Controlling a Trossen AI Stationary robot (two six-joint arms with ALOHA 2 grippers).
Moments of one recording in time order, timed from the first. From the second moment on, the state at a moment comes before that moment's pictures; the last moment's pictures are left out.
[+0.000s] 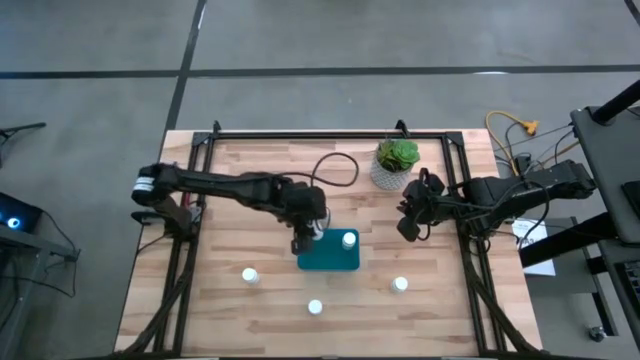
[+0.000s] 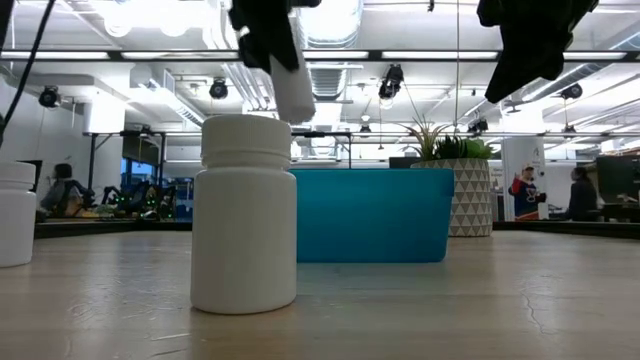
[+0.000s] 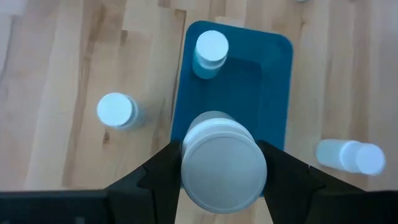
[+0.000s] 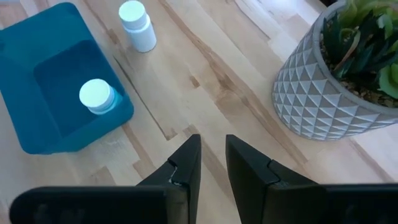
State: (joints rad) left arm -0.08 1.68 1.58 -0.95 -0.01 -0.23; right arm 0.21 1.04 0.92 -0.92 0.44 0.72
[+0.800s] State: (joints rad) left arm -0.11 1.87 1.60 -0.95 -0.05 -0.20; right arm 0.21 1.04 0.92 -0.91 0.44 0.70
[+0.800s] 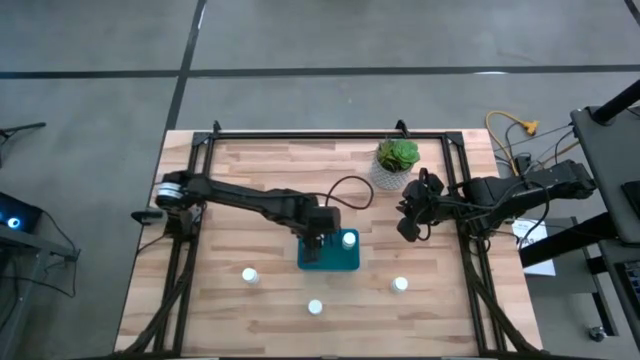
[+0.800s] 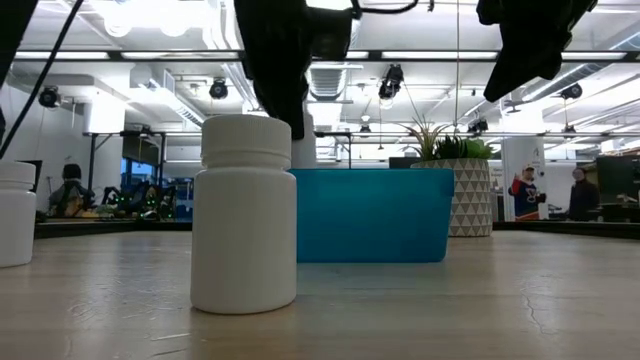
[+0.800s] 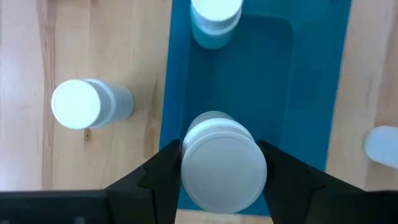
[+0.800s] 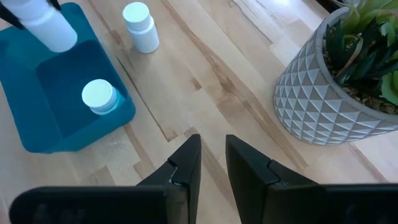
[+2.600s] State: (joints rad) left arm -0.13 1.88 1.43 -0.85 -0.11 -0.20; right arm 0.21 1.04 0.92 -0.91 0.44 0.73
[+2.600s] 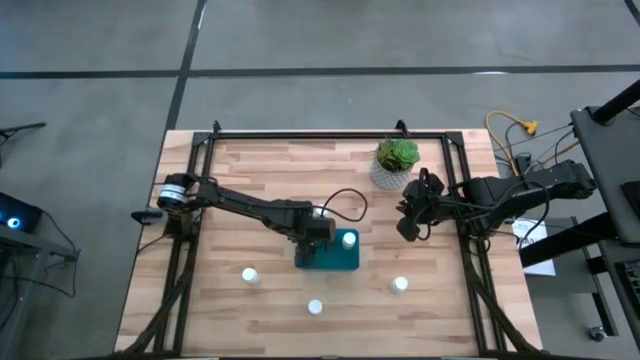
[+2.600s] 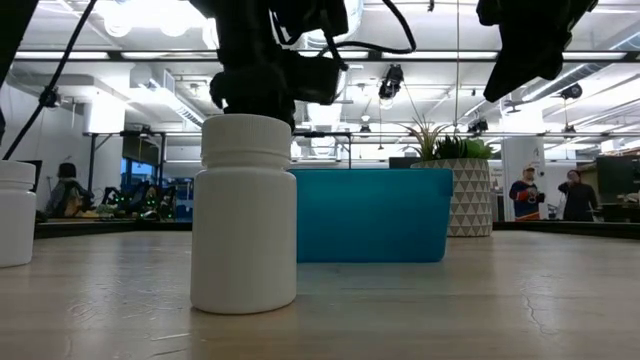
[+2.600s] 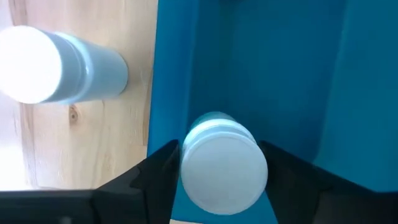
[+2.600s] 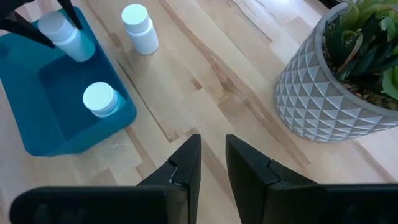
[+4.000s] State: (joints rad) left arm -0.12 1.51 1.47 -0.74 0.00 -0.39; right arm 0.21 1.04 0.92 -0.91 0.42 0.68
